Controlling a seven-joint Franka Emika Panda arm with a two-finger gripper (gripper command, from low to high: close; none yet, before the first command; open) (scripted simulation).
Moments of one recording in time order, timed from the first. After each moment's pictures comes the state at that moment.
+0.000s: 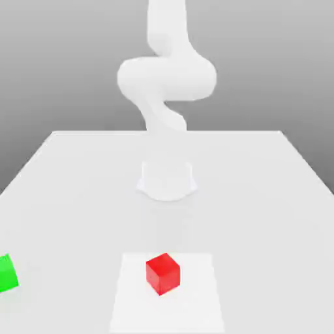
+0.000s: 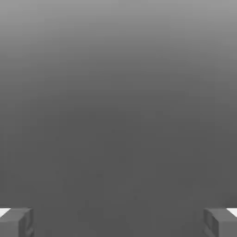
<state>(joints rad) 0.01 -0.72 -0.01 -2.35 -0.02 2.35 0.75</state>
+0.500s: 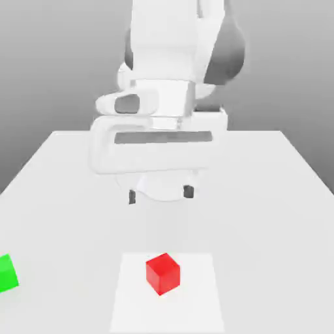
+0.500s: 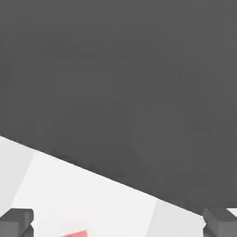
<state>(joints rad) 0.07 -0.16 -0.09 -2.67 -0.07 2.68 0.35</state>
